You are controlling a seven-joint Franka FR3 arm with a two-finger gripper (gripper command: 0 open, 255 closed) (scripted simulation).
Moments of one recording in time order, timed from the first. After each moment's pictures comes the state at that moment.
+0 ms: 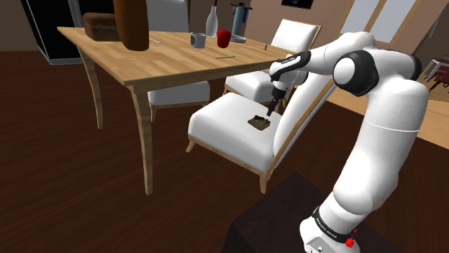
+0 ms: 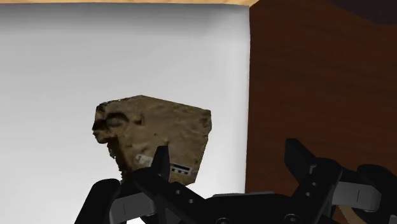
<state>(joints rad) -0.12 0.26 -0.42 -1.89 0.23 2.10 -1.04</state>
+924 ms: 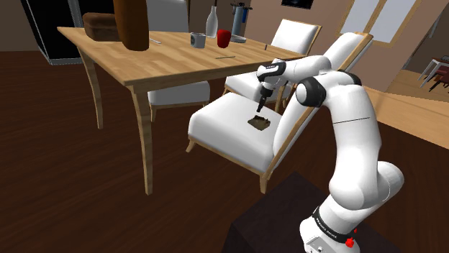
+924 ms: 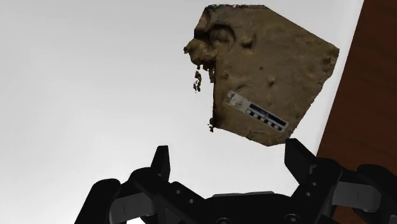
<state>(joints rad) -0.29 0.74 -0.33 -1.29 0.37 2.01 -1.24</state>
